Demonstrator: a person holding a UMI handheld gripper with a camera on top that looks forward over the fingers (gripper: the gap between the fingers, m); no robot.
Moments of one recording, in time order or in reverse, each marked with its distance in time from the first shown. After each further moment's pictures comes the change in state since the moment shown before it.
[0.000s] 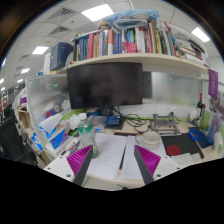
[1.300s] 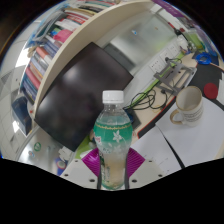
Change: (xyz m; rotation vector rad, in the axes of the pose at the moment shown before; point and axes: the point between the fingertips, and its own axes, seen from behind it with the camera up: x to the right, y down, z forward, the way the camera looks) arm -0.051 -0.039 0.200 0.018 -0.034 0.821
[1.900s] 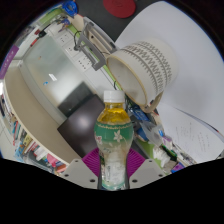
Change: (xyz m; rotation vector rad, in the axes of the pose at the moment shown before) arm 0.043 -0.127 -0.013 -0.119 -0.350 1.317
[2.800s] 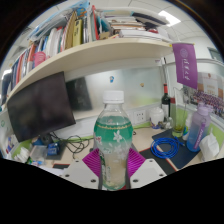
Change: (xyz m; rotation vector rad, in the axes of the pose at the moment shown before) arm -0.139 -0.195 -0.119 0.430 0.557 -1.901
